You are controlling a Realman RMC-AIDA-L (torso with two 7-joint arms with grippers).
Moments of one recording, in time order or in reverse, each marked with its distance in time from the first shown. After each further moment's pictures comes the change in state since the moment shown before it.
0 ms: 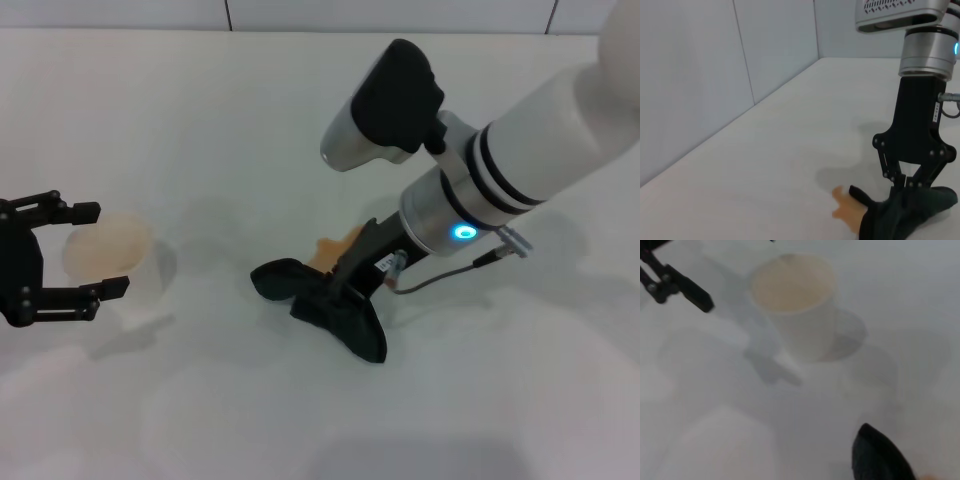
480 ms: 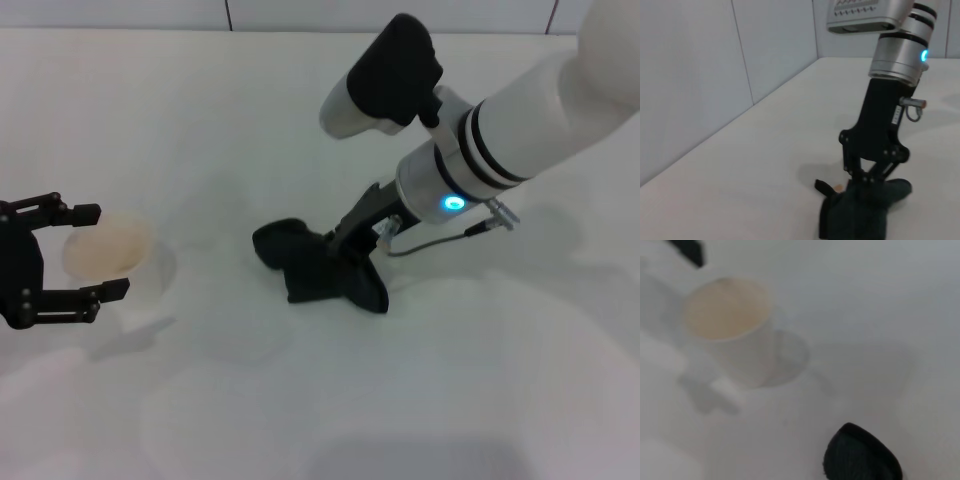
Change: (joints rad) left arm 0.003 -0.001 0.000 0.000 0.000 0.001 0.008; right arm 0.063 -0.004 0.001 0.125 -0.010 0.139 0.004
